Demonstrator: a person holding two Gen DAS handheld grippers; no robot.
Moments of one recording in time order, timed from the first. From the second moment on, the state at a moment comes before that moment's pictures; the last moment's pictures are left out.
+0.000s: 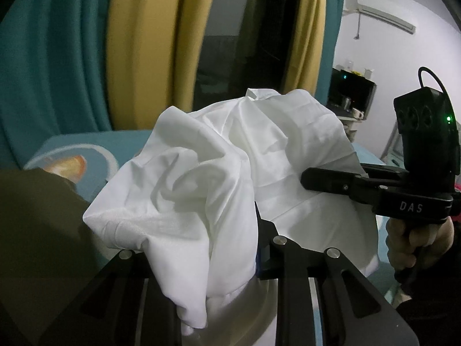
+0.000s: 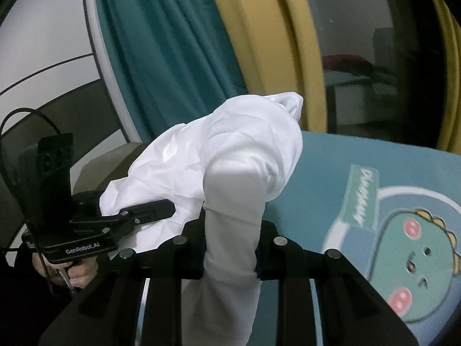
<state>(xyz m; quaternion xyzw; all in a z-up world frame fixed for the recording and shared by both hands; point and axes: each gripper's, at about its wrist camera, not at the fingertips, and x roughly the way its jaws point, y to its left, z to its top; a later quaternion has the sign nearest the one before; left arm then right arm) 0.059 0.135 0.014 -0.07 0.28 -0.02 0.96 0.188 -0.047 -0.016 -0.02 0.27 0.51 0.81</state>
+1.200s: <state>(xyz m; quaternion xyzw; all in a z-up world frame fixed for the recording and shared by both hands) 0.087 0.239 -0.035 -0.10 0.37 0.15 0.91 0.233 -0.008 -0.088 -0.03 0.41 0.39 0.83</state>
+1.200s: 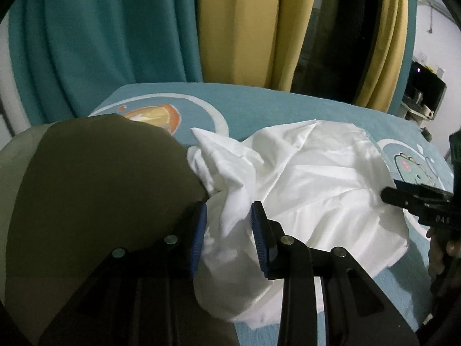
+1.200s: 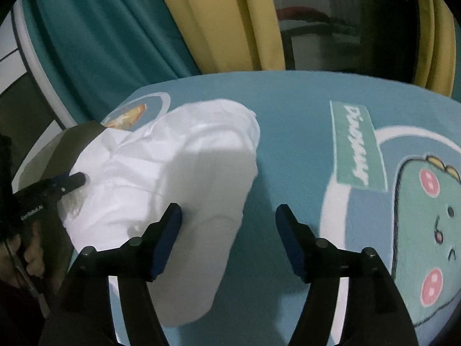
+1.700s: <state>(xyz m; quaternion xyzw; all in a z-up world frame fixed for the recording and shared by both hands) 0.041 0.214 -0.023 -0.13 0.33 0.20 0.91 0.215 -0.056 -0.105 -0.01 0.43 0.37 0.82</state>
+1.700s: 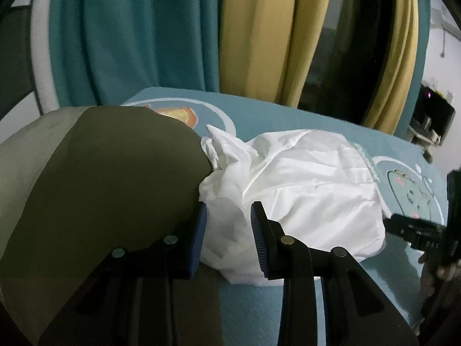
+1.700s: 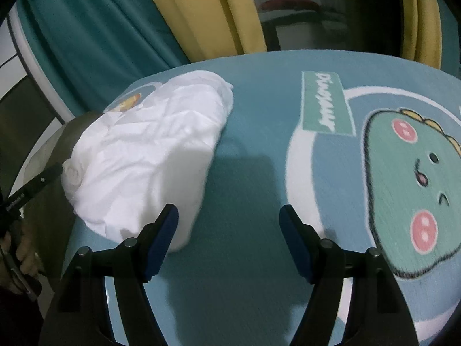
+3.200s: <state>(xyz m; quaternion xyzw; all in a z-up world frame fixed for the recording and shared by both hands) 0.066 0.030 -0.004 -0.05 0.33 0.06 0.94 0.184 -0.265 -0.057 0.03 0.35 0.24 0.91</state>
